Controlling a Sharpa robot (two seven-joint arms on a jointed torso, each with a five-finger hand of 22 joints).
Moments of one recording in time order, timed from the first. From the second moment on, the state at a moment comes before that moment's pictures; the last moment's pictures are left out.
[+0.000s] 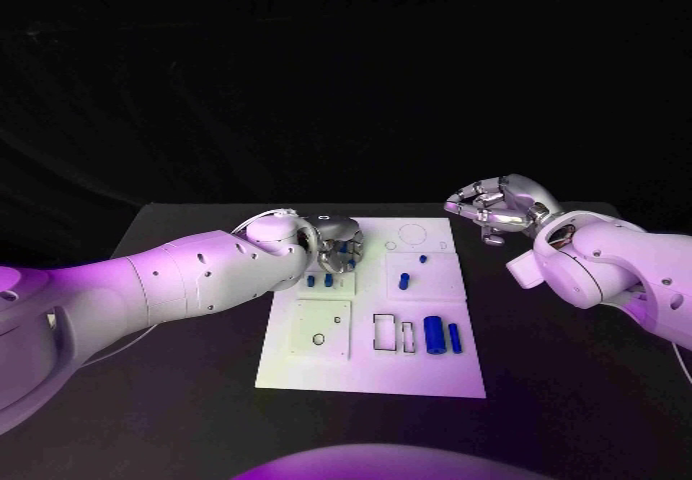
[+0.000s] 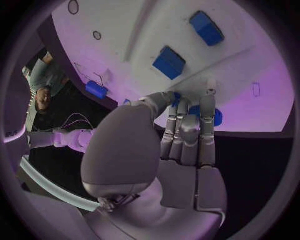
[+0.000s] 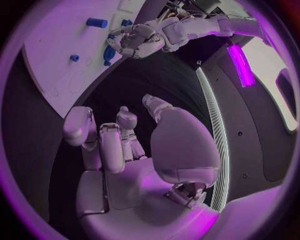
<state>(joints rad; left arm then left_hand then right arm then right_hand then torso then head) 1.15 -0.57 -0.06 1.17 -1.55 -0.11 -0.01 1.49 -0.21 0.56 0.09 0.25 0.89 0.15 0.49 0.24 0.96 0.09 0.61 0.13 1.30 0.02 1.38 0.84 0.17 1.02 0.12 1.13 0.73 1.28 -0.84 -0.12 1.45 -0.59 -0.37 0.13 1.15 -0.15 0.36 0.17 0.23 0.78 0.16 0.36 0.52 1.18 0.07 1.10 1.04 1.46 0.01 1.42 1.27 0.10 1.31 0.10 1.12 1.24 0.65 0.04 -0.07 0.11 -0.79</state>
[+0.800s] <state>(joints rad) 1.15 -0.61 -0.04 1.23 -1.53 -0.12 -0.02 1.48 -0.19 0.58 0.06 0.24 0.92 0.14 0.48 0.25 0.99 0.08 0.61 0.13 1.35 0.00 1.41 0.89 0.17 1.07 0.11 1.19 0.80 1.28 -0.84 -0.12 1.45 -0.59 -0.37 0.13 1.15 -0.15 0.35 0.17 0.23 0.78 0.16 0.36 0.52 1.18 0.07 1.10 1.04 1.46 0.01 1.42 1.27 0.10 1.31 0.10 1.11 1.24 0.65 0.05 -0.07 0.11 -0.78</state>
